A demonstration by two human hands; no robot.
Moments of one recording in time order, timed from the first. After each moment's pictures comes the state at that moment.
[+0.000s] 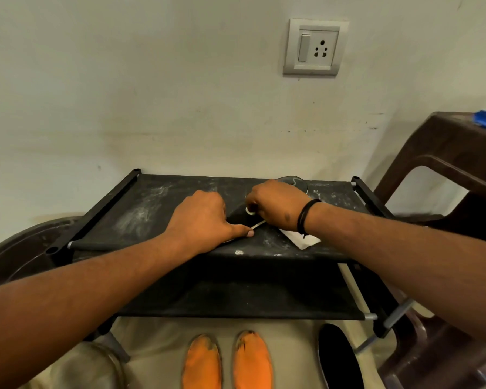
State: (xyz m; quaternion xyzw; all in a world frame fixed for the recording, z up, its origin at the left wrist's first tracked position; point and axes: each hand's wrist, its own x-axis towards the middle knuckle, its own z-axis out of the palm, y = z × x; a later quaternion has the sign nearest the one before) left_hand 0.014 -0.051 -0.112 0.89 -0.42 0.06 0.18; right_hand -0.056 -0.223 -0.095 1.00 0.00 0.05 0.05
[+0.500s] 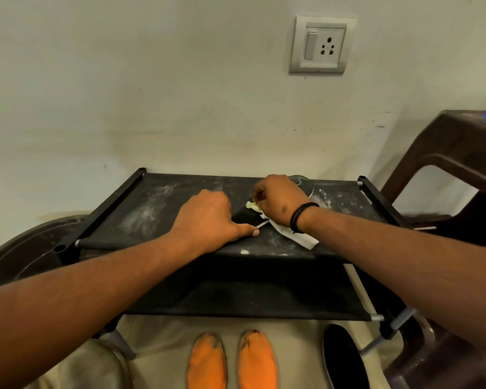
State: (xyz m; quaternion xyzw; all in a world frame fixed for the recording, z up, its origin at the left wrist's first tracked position) left_hand 0.015 -0.052 -0.113 0.88 -0.42 0.06 0.18; right_hand -0.048 -0.220 -0.100 0.98 -0.13 0.11 -0.12
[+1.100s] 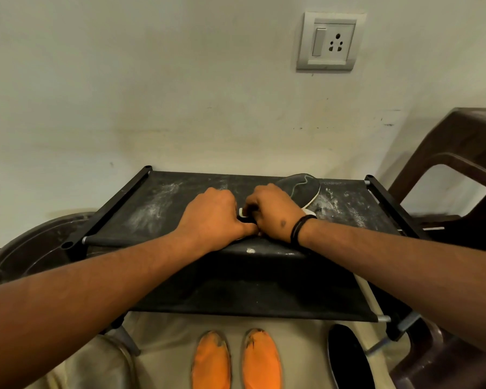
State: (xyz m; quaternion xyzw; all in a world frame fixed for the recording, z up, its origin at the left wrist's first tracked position) left_hand 0.015 -0.050 -0.114 0.88 -0.42 0.06 0.19; right_hand -0.054 -0.195 -0.112 0.99 -0.08 0.09 -0.09
